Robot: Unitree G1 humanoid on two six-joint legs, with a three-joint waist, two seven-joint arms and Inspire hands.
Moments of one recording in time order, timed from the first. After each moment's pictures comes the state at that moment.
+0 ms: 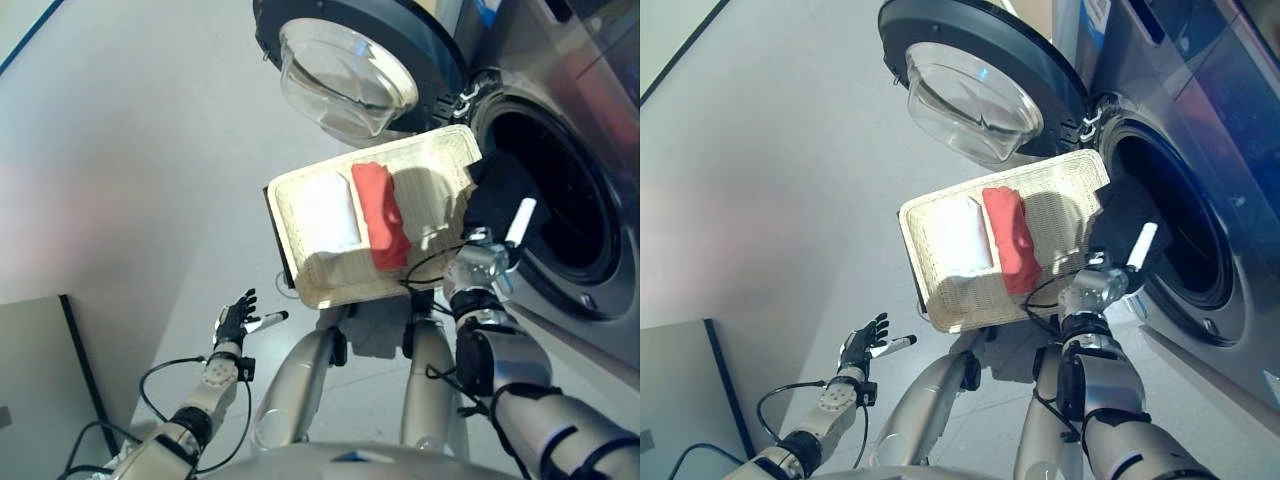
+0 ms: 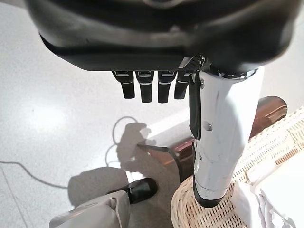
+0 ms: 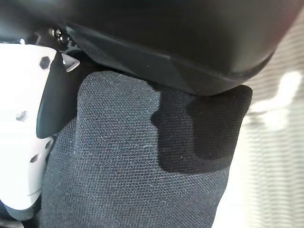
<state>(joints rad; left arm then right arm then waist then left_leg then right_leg) -0.17 0.21 -0.47 0.99 -0.40 -0.27 0.24 -0.75 -0.26 -0.31 1.00 1.33 -0.57 -0.41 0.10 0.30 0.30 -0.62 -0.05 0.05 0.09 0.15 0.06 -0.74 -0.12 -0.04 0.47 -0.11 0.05</state>
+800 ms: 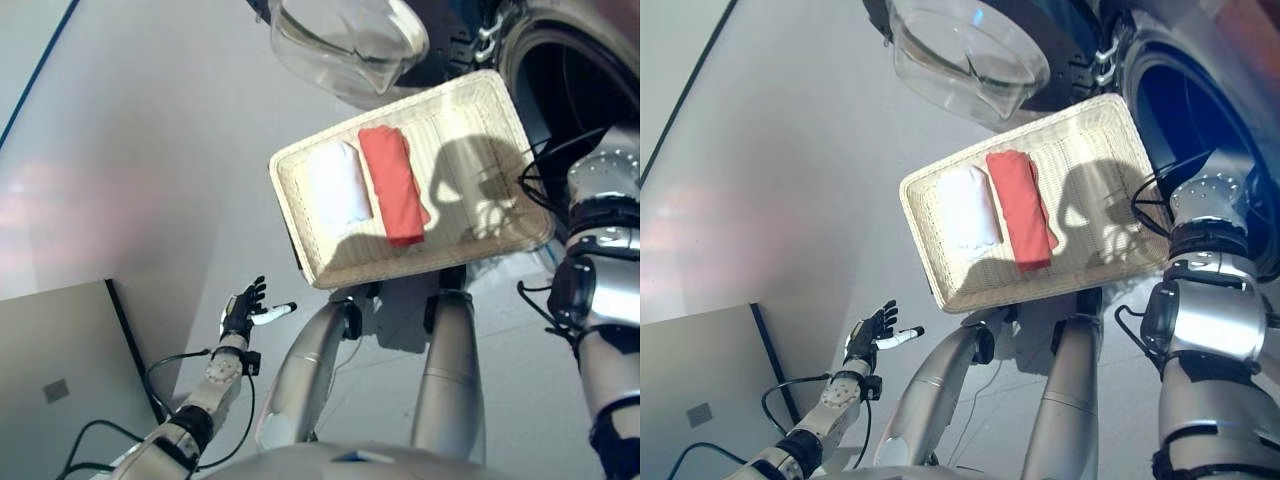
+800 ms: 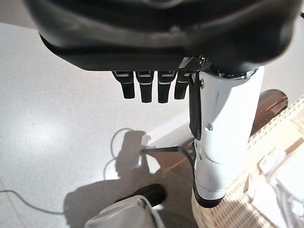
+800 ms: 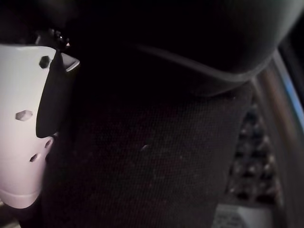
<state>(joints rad) -0.15 0.23 -0.49 0.87 -0.41 -0.31 0.24 -1.14 -0.70 -0.17 0.97 1.15 -0.59 -0.59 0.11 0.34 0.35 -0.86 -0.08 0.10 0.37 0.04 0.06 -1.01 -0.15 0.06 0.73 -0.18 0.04</state>
